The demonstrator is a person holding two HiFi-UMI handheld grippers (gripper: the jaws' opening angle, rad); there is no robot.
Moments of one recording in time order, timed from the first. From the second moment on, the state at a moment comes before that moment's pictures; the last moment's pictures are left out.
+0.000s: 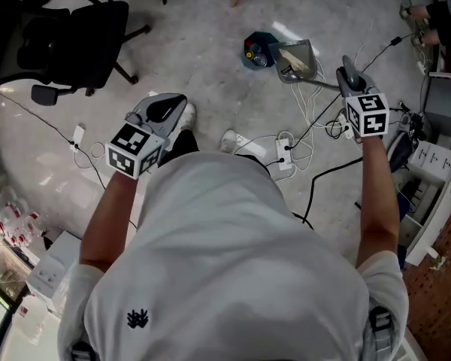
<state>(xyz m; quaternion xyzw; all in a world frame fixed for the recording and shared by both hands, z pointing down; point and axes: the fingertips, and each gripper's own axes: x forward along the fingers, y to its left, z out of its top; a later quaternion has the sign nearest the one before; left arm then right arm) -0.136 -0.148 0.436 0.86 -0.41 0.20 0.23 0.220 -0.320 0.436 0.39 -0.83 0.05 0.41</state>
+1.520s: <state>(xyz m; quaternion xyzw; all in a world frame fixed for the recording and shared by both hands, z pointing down) -0.221 -0.198 0.466 0.87 -0.37 0.19 0.25 0.064 -0.315 0.524 0.21 -0.74 -0.16 0.62</state>
